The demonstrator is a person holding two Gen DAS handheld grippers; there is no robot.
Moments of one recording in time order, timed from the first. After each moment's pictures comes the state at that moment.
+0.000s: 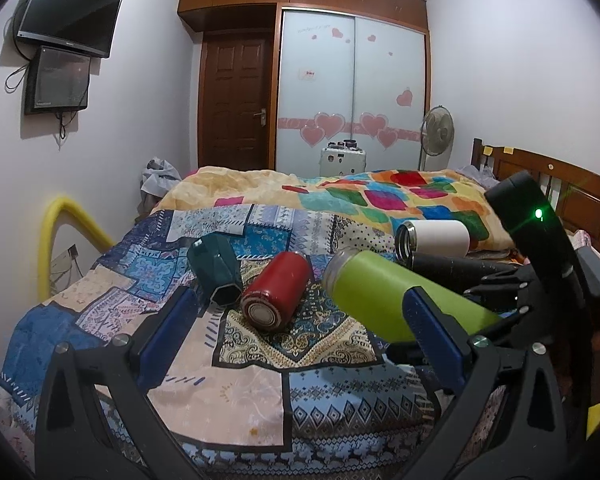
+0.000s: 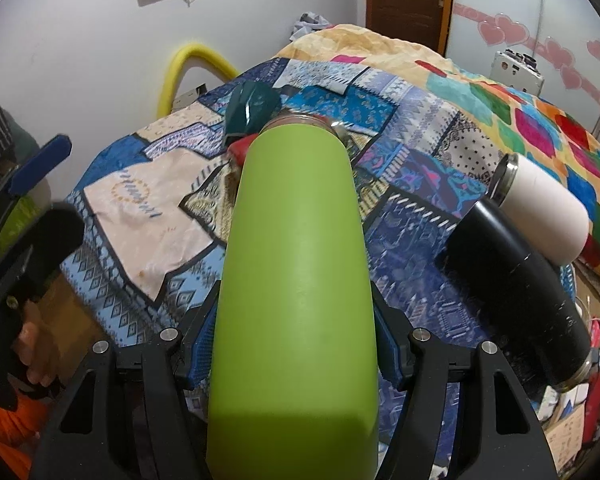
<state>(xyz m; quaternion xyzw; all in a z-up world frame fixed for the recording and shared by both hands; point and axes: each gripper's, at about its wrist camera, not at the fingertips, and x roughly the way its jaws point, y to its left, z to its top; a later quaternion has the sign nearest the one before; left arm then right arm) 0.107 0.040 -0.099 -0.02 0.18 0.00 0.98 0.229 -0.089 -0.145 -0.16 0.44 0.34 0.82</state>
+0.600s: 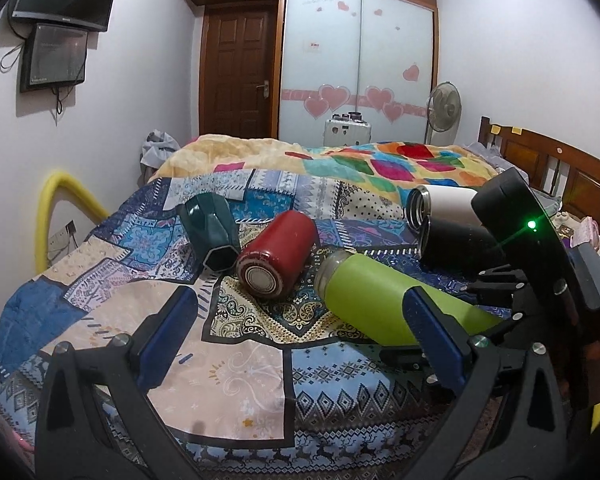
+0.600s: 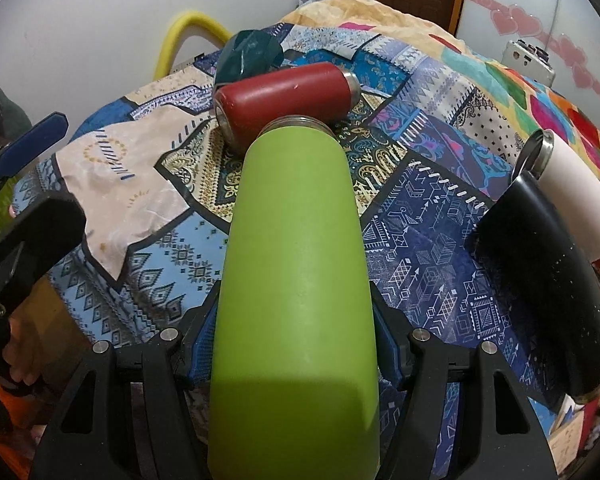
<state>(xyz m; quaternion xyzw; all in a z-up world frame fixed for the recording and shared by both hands) 0.132 0.043 -0.134 -0.03 0.23 0.00 0.97 0.239 -0.074 -0.183 -0.19 0.47 0.33 0.80</state>
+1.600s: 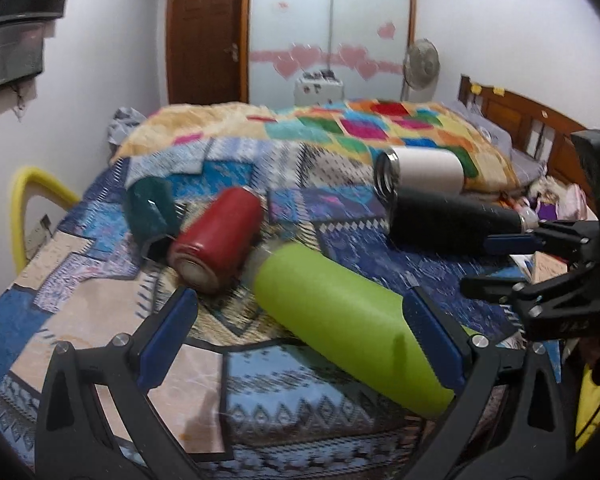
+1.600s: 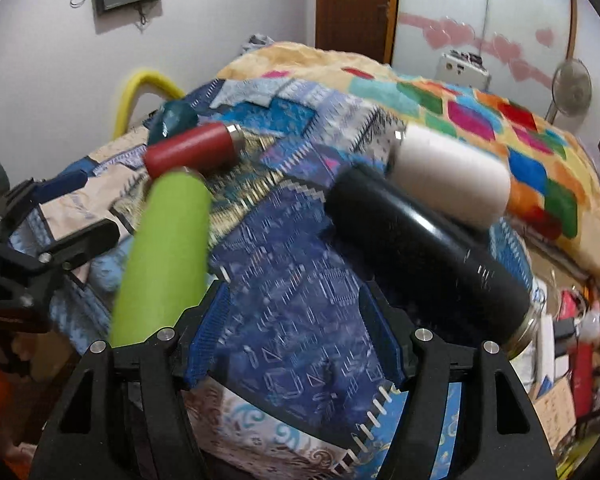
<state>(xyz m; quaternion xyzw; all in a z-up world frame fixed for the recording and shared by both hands) 0.178 -0.005 -0.135 0.00 0.32 -0.05 0.95 0.234 -0.174 -0.153 -0.13 0.41 0.26 0.86</state>
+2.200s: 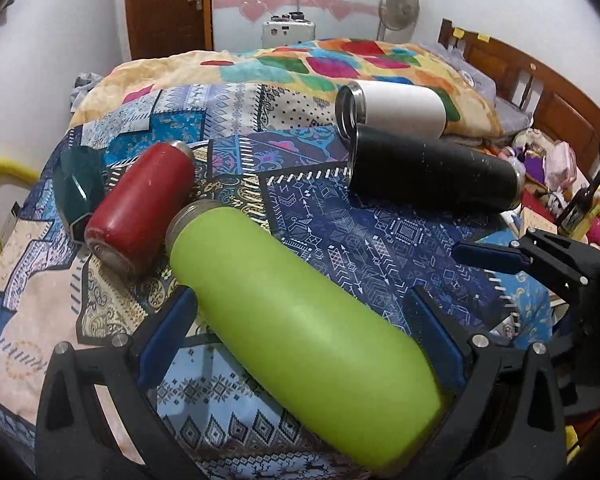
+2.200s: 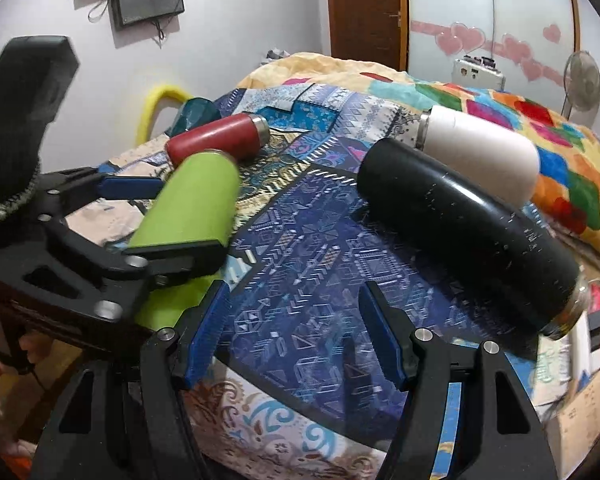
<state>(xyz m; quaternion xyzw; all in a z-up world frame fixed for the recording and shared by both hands) 0.224 -0.046 -0.160 0.01 0.42 -0.10 0.90 0.214 -0.175 -0.172 -0.08 0.38 0.31 0.87</state>
